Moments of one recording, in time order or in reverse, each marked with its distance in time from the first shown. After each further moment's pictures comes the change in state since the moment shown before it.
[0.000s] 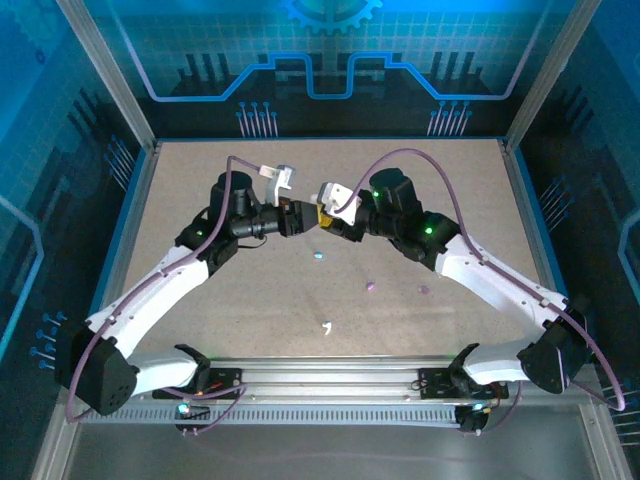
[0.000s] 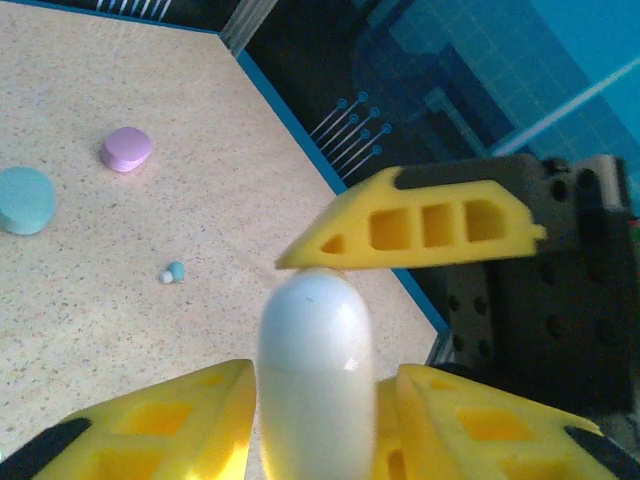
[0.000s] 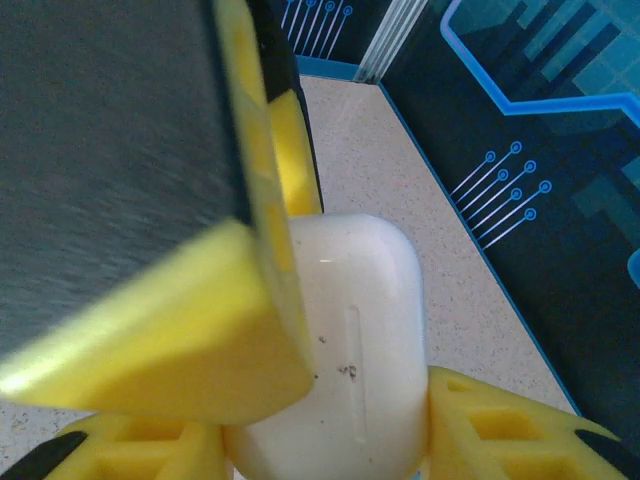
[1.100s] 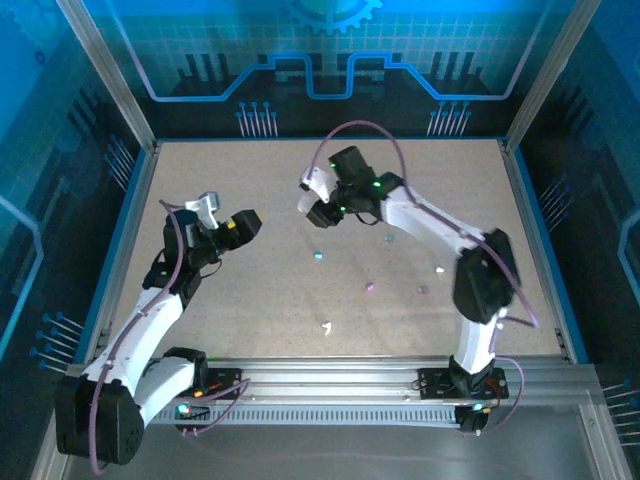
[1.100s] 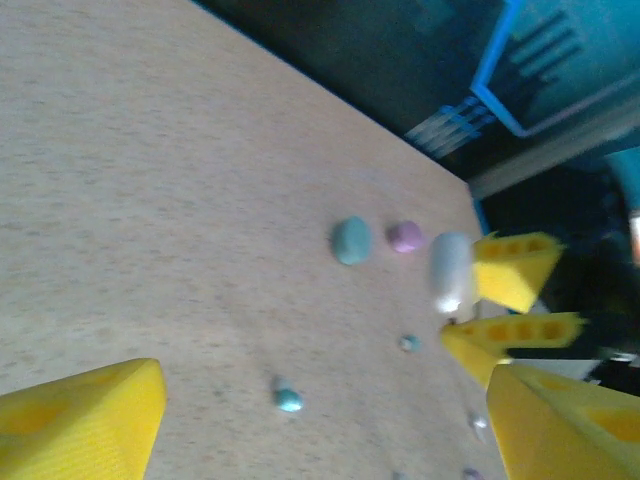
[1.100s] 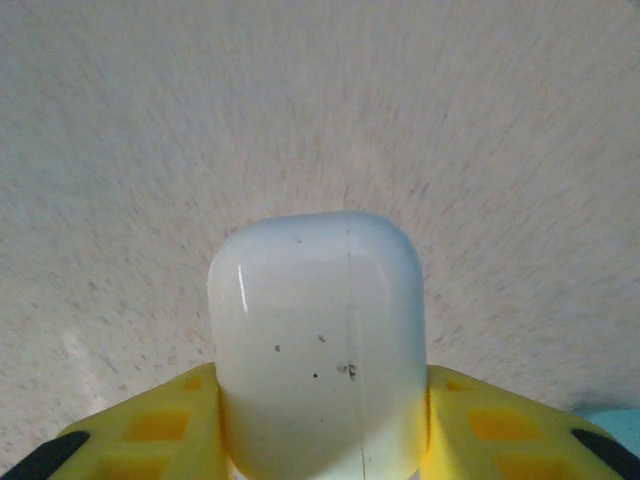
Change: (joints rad) left arm 0.357 -0.270 -0.395 0.085 -0.177 -0.135; right arm -0.079 0.436 0.342 -0.246 -0.057 0.243
